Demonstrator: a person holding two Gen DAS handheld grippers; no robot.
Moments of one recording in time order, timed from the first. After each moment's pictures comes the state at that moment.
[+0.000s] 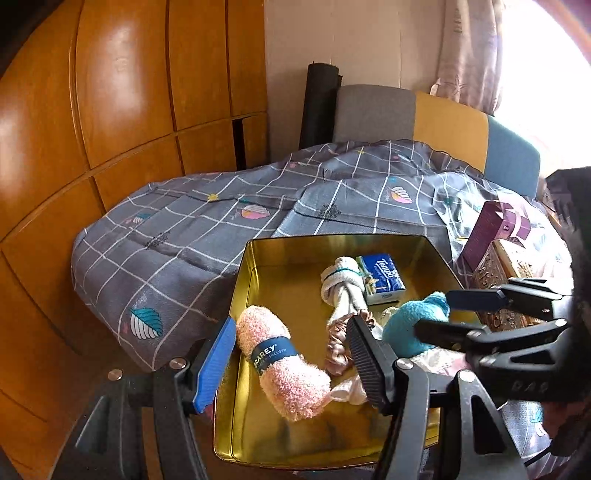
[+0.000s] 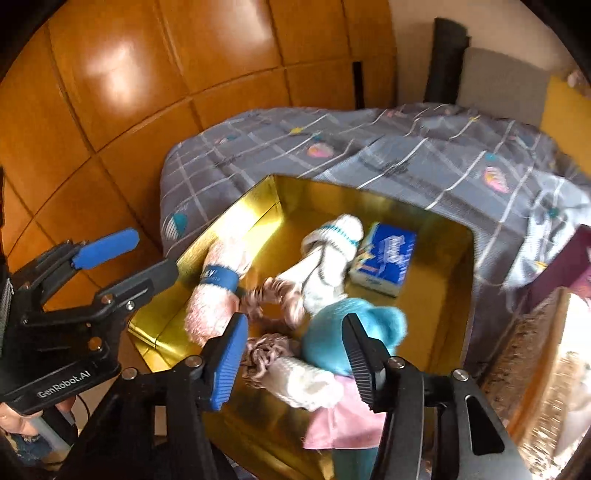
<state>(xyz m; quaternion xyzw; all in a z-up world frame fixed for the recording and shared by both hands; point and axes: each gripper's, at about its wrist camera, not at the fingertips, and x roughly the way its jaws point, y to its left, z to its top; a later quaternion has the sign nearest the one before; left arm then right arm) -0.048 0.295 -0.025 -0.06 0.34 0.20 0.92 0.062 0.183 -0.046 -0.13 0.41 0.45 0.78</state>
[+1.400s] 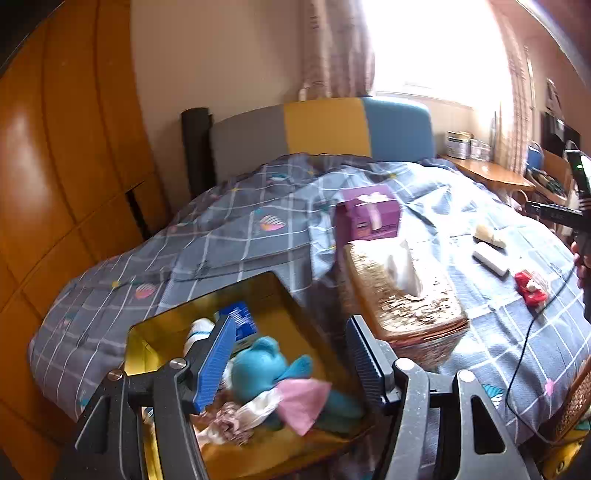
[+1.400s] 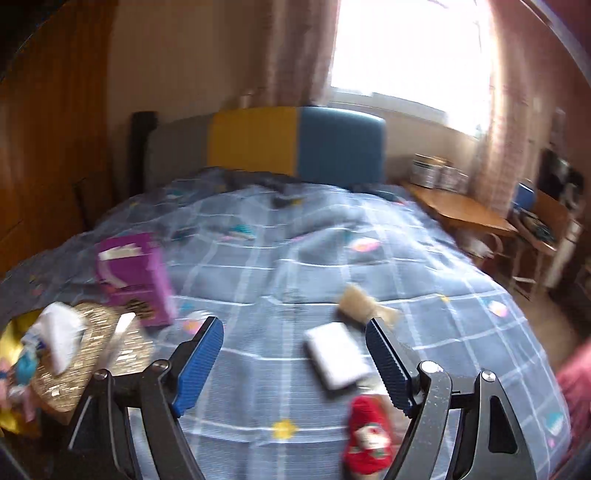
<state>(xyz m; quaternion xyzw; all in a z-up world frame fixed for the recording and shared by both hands) -0.008 0.142 0.021 0.07 0.31 0.02 0.95 0.119 -0.232 0.017 0.00 0.30 -0.04 0.95</state>
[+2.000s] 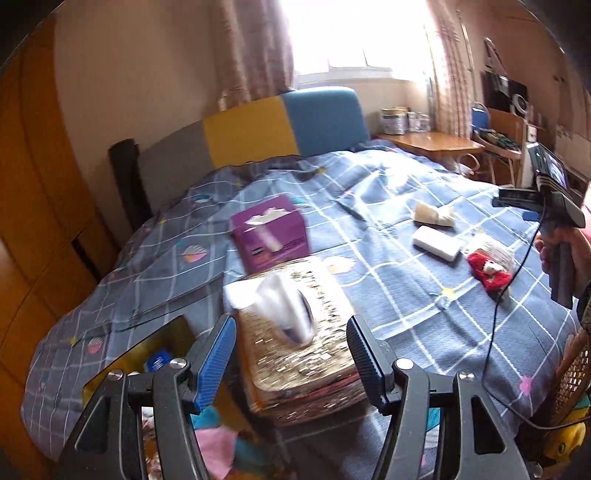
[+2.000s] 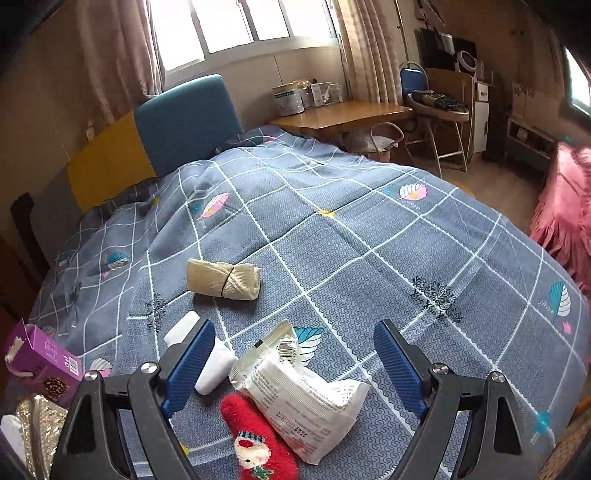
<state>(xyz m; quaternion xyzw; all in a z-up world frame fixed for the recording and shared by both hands) 0.032 0.032 0.020 0.15 0.32 -0.08 0.93 0.128 -0.371 -0.041 0.20 0.35 -0.18 0.90</state>
